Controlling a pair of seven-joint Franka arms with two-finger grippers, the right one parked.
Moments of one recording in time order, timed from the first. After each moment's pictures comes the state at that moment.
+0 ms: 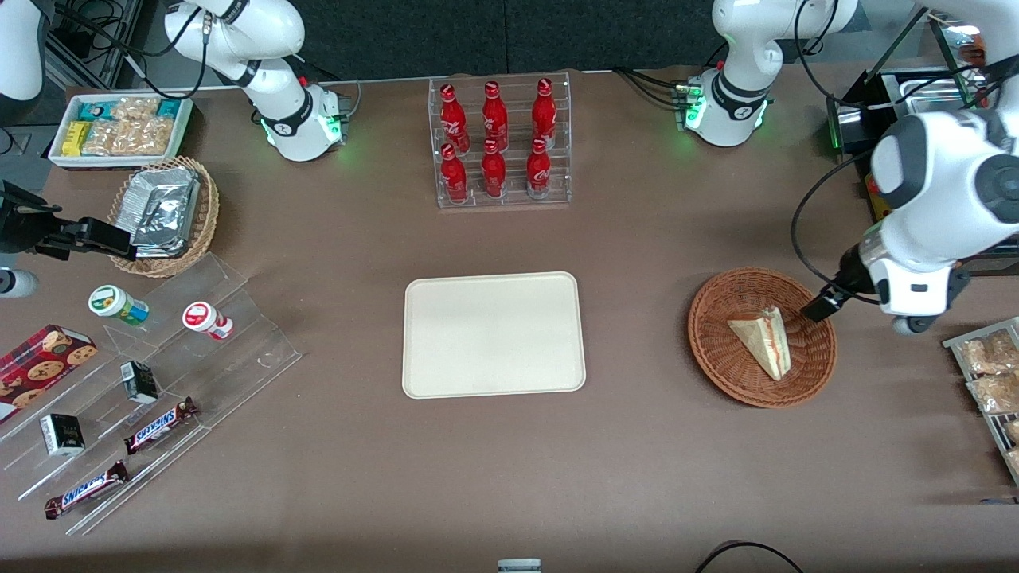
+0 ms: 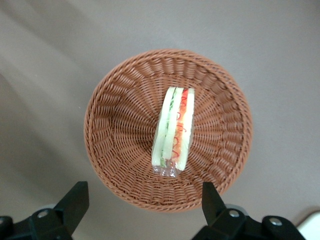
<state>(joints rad) -0.02 0.06 0.00 -2.08 0.00 2.11 -0.77</state>
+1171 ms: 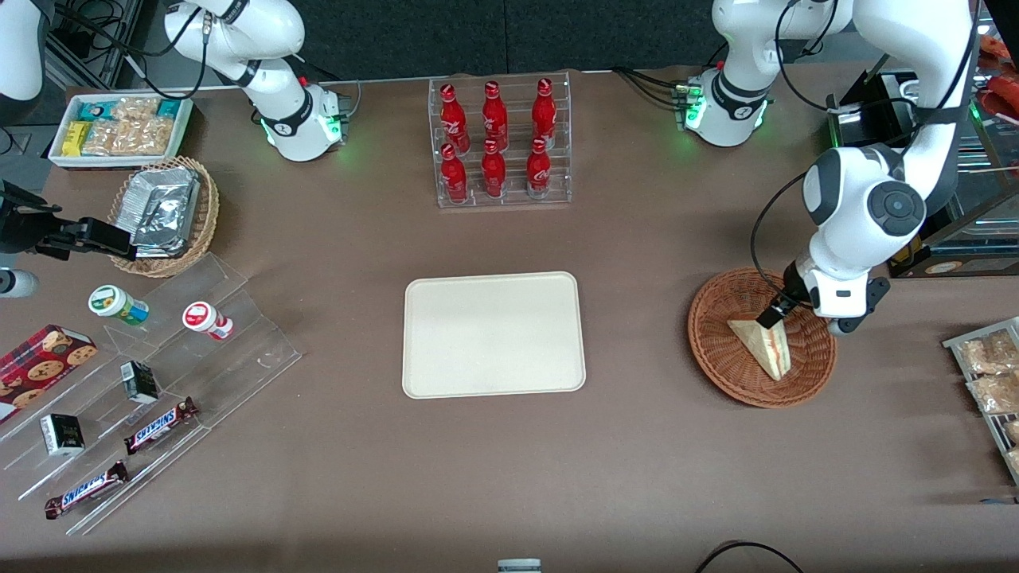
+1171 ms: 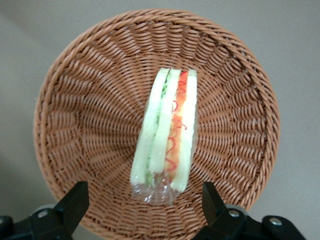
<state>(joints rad) -0.05 0.14 -0.03 -2.27 0.01 2.45 -0.83</state>
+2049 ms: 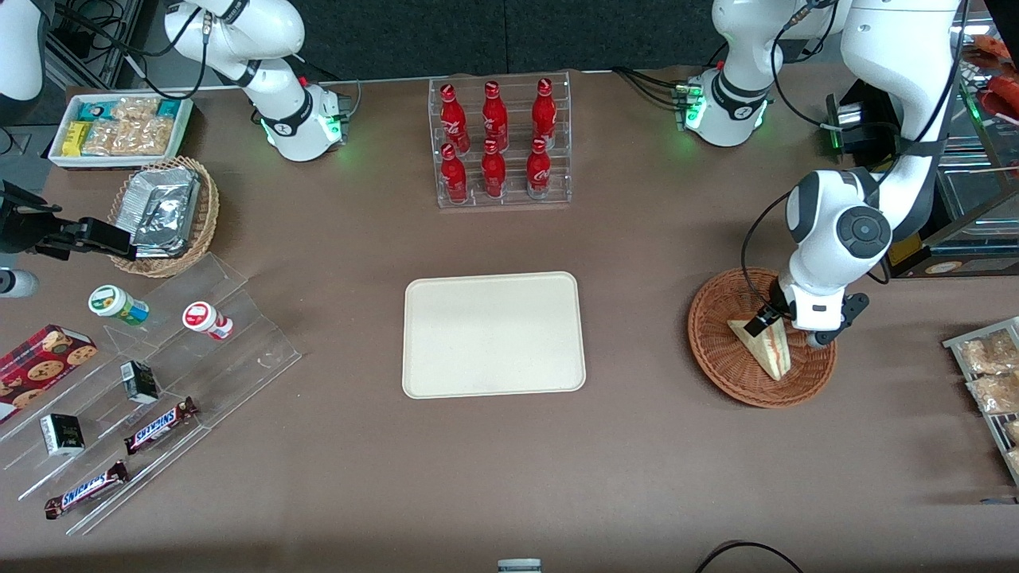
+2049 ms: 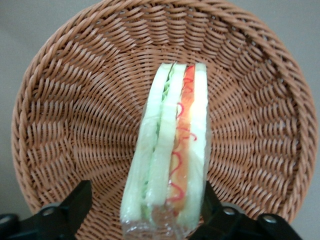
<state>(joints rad) -0.05 0.24 -0.03 -2.26 0.08 2.52 -0.86</state>
